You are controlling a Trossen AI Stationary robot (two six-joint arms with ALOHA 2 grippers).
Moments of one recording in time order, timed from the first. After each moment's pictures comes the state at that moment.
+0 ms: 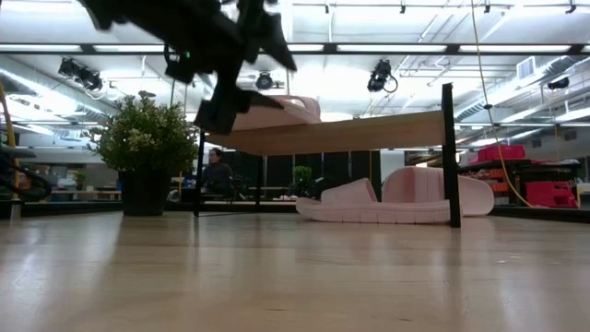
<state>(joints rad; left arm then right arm) -0.36 1.73 0.91 0.44 -1.19 -1.72 -0.08 1.20 1.54 -1.06 0.15 -0.15</state>
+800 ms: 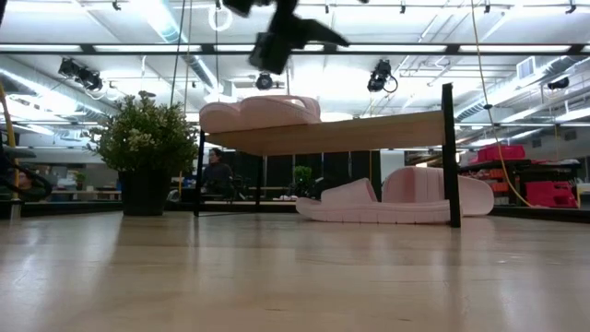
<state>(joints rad) -0.39 1.87 1.25 0.41 -1.06 -1.34 -0.08 1.01 1.54 -1.32 0.14 0.00</state>
